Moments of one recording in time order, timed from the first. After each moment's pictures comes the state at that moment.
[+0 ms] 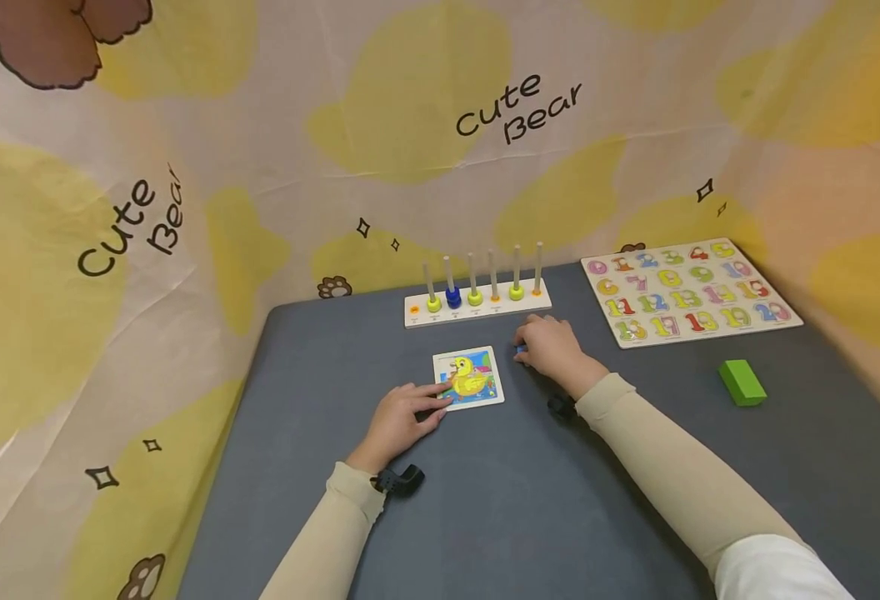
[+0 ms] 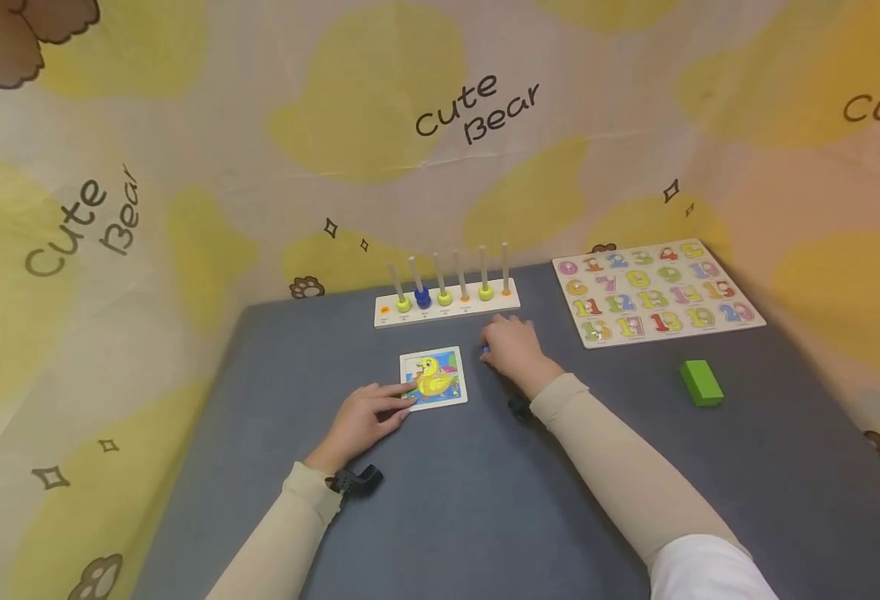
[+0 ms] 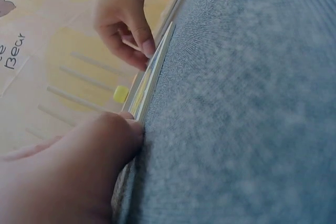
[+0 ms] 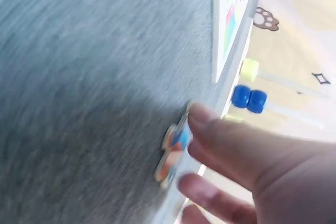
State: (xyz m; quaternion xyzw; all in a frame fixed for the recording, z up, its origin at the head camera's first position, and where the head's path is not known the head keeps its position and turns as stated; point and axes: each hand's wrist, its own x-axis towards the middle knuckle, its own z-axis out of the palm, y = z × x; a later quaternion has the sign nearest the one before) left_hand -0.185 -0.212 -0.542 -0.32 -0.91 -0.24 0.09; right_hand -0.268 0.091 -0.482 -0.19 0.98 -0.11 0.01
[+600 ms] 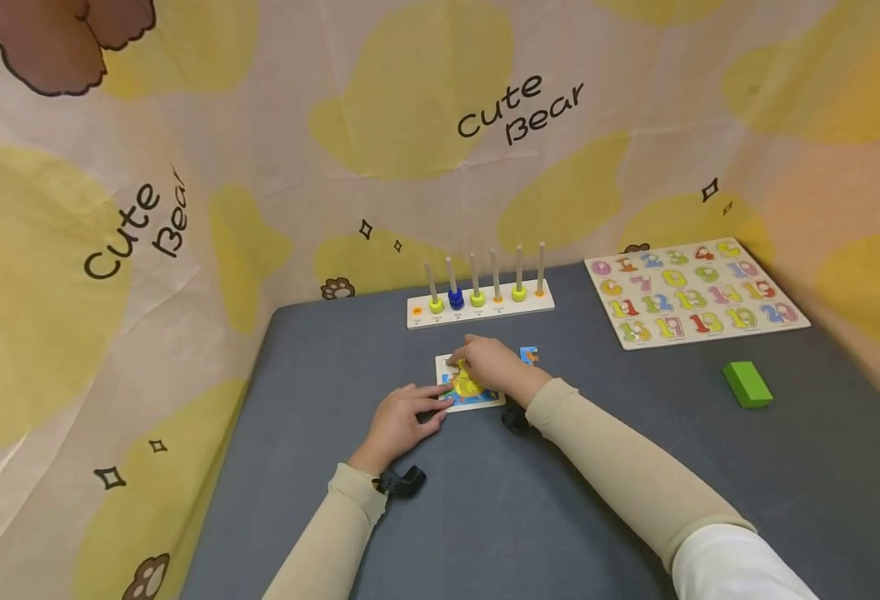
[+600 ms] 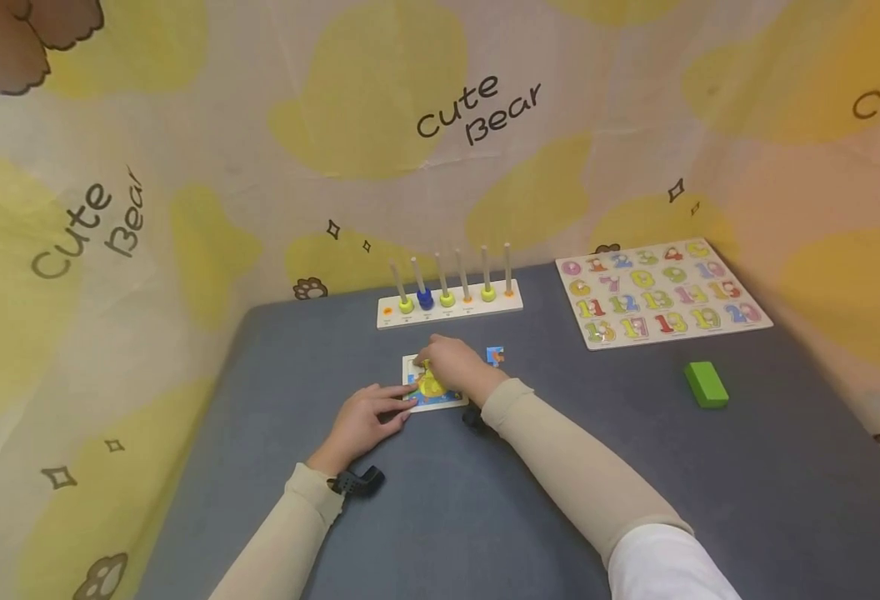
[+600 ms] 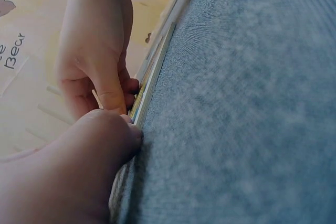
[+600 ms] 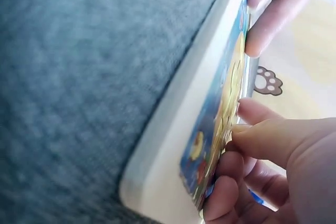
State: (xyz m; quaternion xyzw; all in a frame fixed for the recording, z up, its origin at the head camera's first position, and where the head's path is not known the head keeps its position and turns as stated) left_hand -0.188 -0.215 -0.543 -0.33 -0.90 -0.25 0.12; right_hand -0.266 0.010 -0.486 -0.30 0.93 -0.20 0.11
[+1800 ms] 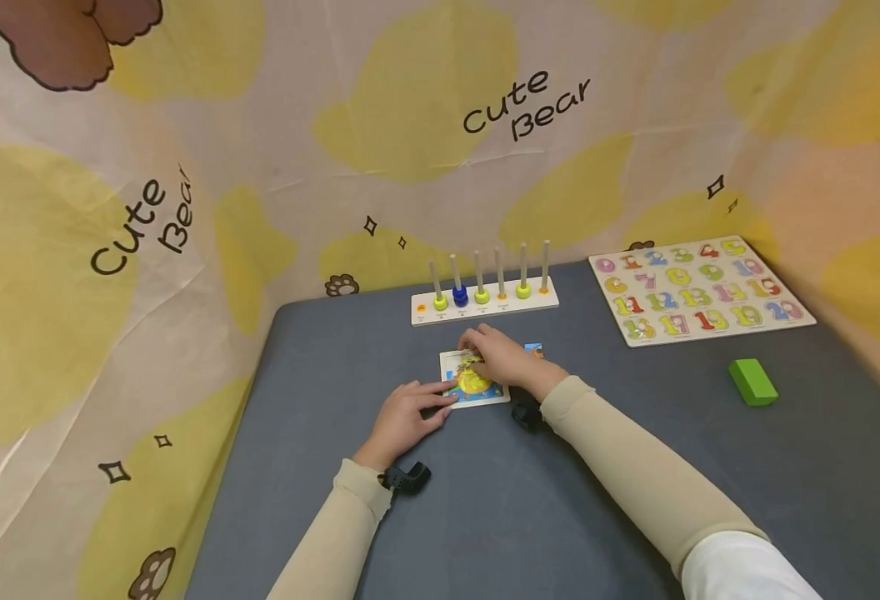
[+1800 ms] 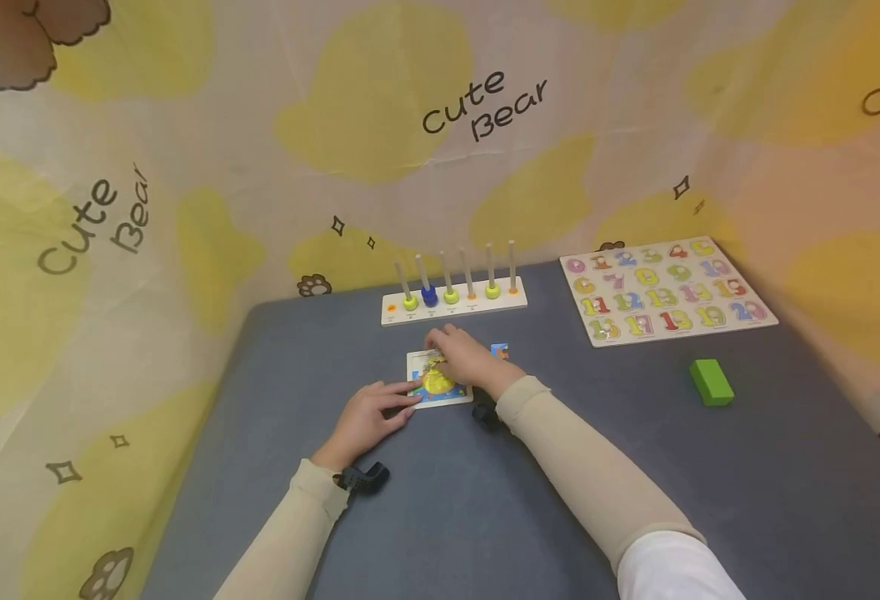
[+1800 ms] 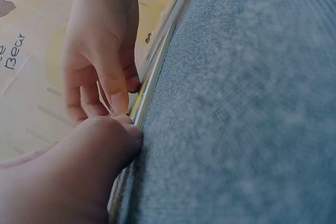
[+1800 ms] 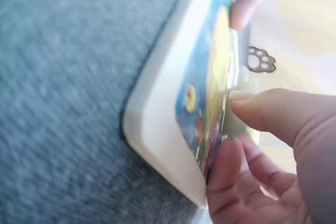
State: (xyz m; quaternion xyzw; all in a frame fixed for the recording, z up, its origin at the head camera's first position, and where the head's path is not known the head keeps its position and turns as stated) left_hand -0.182 -0.212 -0.541 -0.30 -0.91 -0.26 0.09; right_hand -0.270 0.027 -0.495 -0.31 0.90 -0.28 0.10
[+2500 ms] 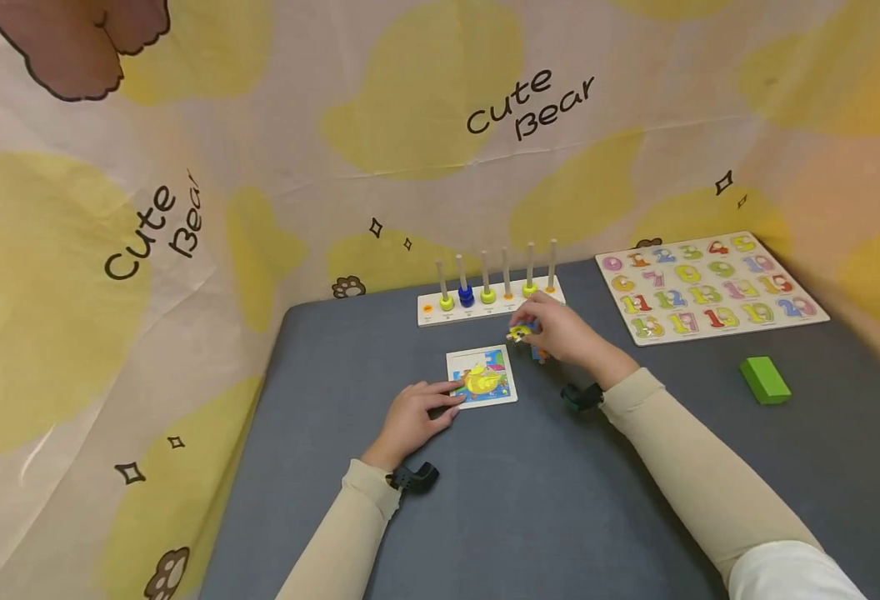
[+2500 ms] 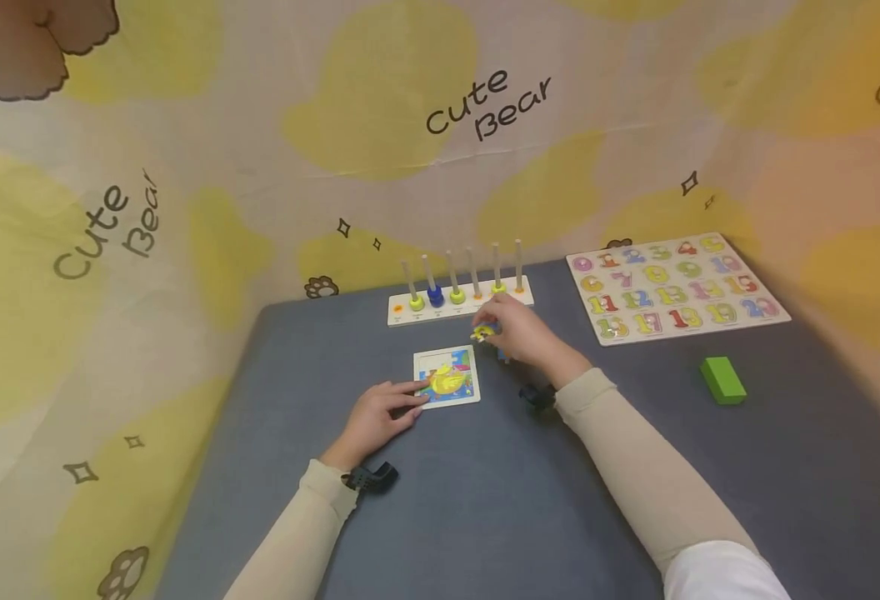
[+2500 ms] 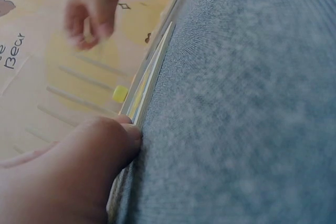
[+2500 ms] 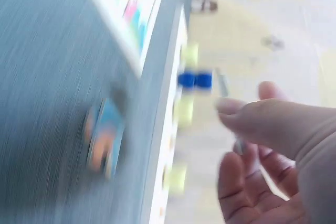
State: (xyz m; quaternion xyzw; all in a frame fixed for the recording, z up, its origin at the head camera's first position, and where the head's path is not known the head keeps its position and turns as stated) left_hand -0.185 -0.215 -0.543 -0.30 -0.91 -0.26 0.08; right_hand -0.273 0.099 -0.462 -0.29 0.90 -0.34 -0.01
